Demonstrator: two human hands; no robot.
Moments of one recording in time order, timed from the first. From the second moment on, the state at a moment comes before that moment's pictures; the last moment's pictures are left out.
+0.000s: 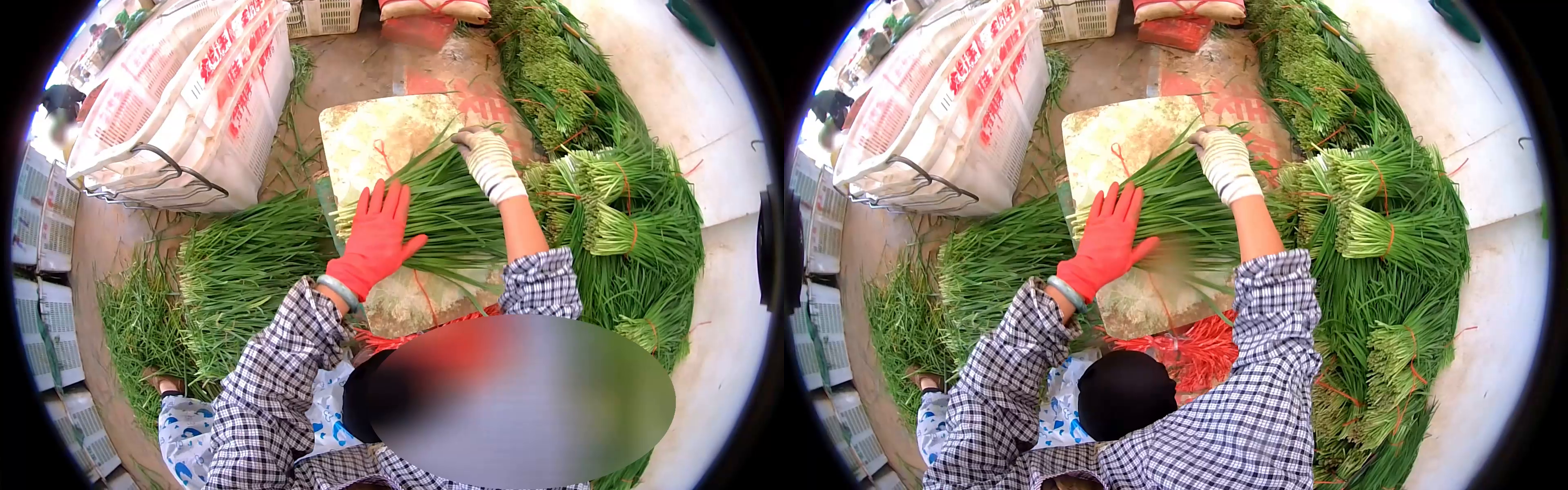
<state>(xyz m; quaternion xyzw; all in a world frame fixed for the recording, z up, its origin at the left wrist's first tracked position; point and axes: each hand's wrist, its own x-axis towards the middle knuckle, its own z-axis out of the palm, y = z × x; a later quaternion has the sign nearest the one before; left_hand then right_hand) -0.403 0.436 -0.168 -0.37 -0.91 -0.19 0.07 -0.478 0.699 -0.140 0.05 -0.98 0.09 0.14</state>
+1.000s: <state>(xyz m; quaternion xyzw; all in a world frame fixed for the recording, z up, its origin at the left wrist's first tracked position) -0.429 0.457 -0.186 -0.29 -0.92 -0.23 0.10 -0.388 0.655 -0.097 0.03 -0.99 -0.10 0.04</state>
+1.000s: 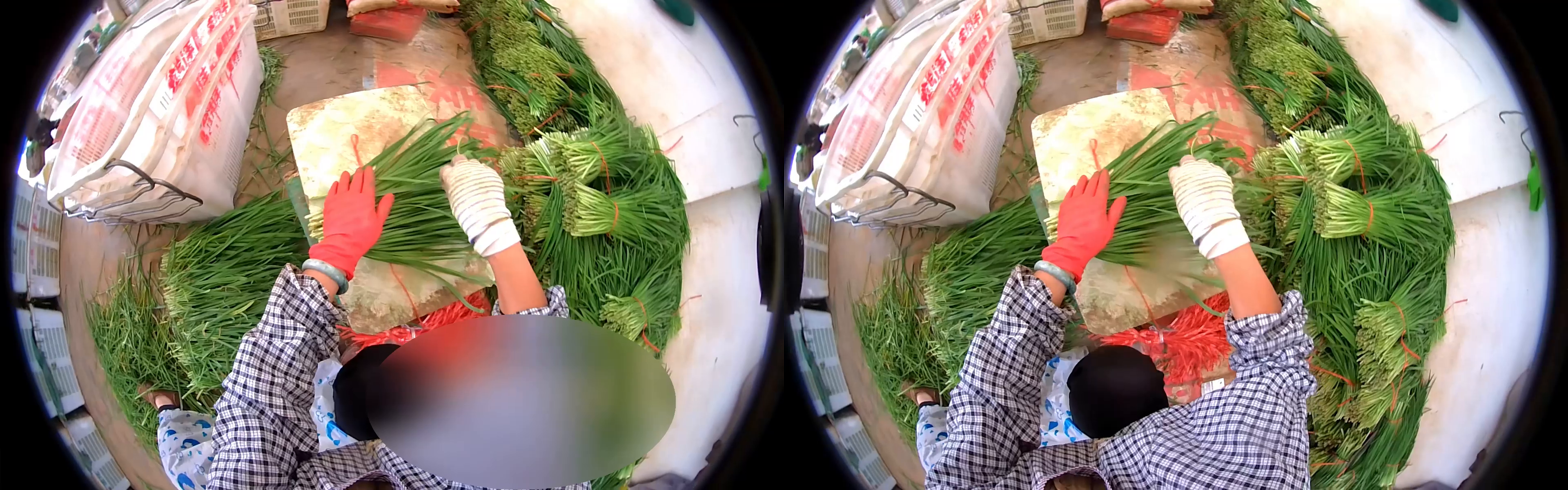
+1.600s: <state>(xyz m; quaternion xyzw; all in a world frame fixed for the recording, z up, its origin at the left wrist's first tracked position) -0.433 0.455 -0.193 -0.34 -0.90 -0.20 0.16 -0.226 0.516 -0.077 0.34 -0.75 0.55 -0.15</state>
